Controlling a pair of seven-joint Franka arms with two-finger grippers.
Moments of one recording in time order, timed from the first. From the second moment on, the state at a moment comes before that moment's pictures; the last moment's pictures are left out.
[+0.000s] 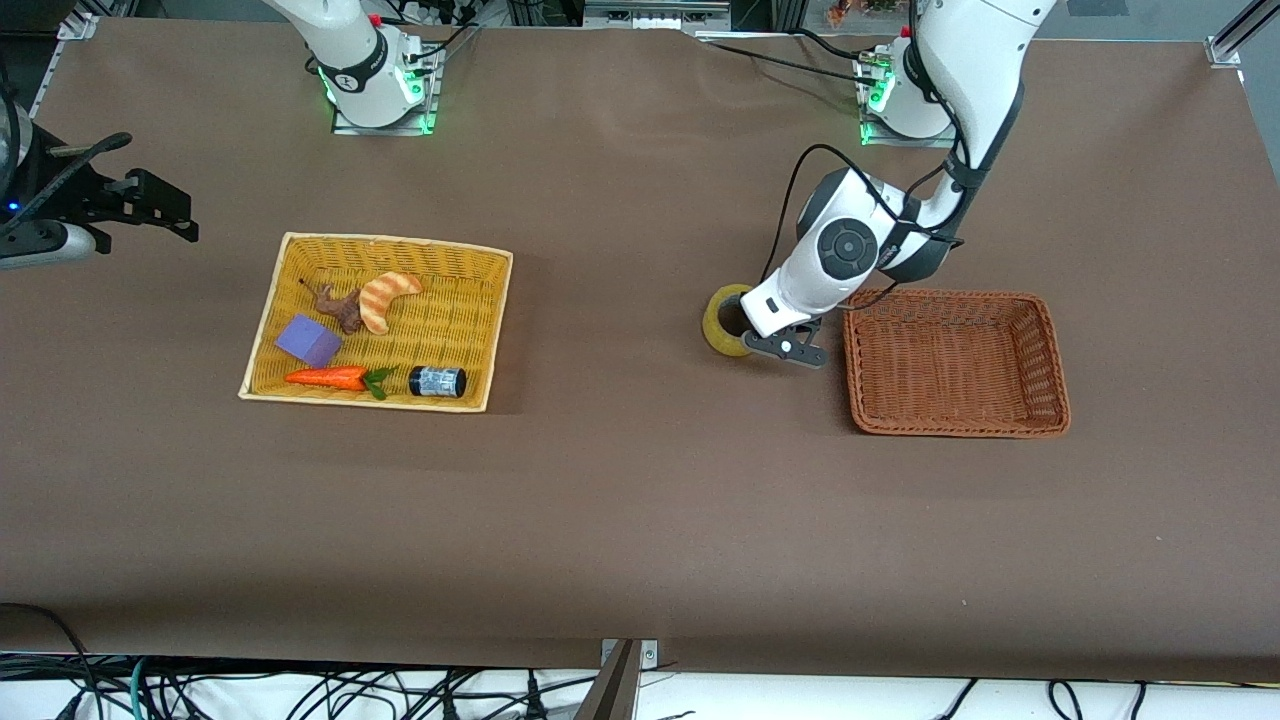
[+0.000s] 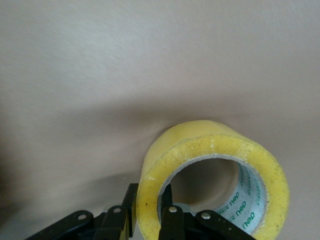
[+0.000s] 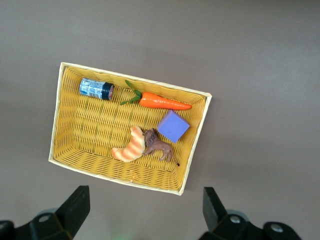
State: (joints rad) left arm -0.32 0.45 -0.20 -2.06 -0.10 2.42 -0.22; right arm 0.20 0.01 -0.19 -1.62 0.01 1.57 -0.14
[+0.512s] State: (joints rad) left arm -0.13 0.43 -0.19 -1.70 -0.10 1.93 -0.17; right arm 0.20 0.01 -0.19 -1.62 0.01 1.57 -0.14
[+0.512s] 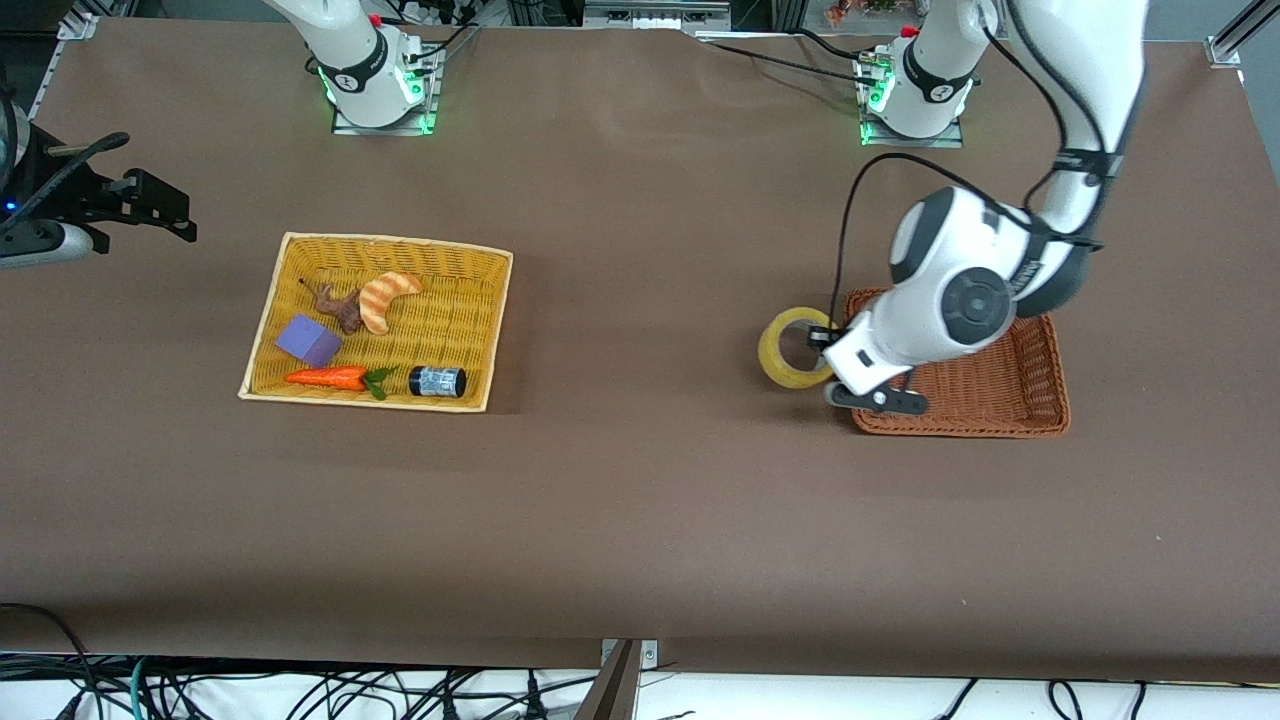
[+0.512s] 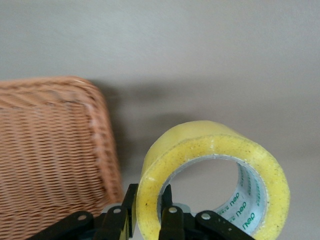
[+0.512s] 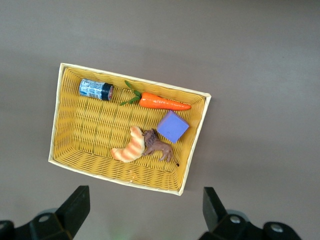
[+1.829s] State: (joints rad) left arm 0.19 0.61 -0.23 -1.67 0.13 1.95 0.49; right arm 0.20 0.01 -0.19 -1.61 0.01 1.57 -0.14
